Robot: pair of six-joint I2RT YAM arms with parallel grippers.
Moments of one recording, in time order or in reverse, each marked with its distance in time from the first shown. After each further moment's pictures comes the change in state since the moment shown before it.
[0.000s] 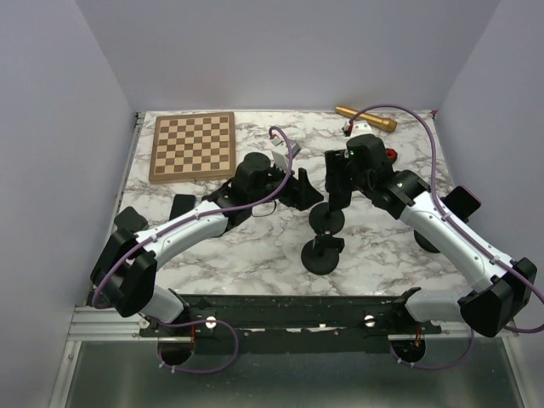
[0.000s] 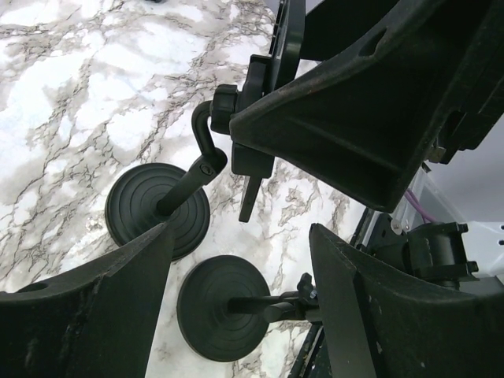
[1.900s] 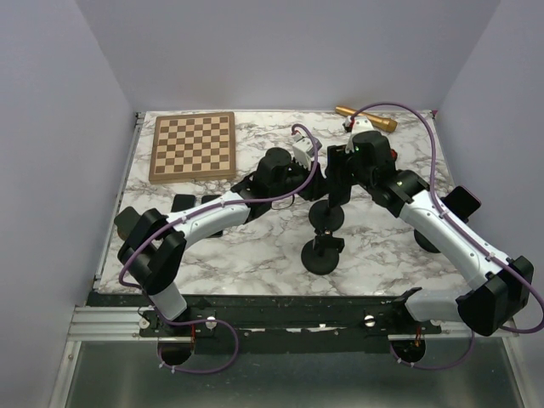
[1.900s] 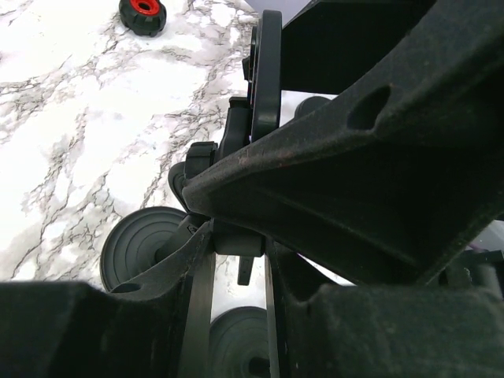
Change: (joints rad) left arm -0.042 0.201 0.138 0.098 -0.043 0.072; right arm -0.054 0.011 -0.045 0.141 -0.098 -0.068
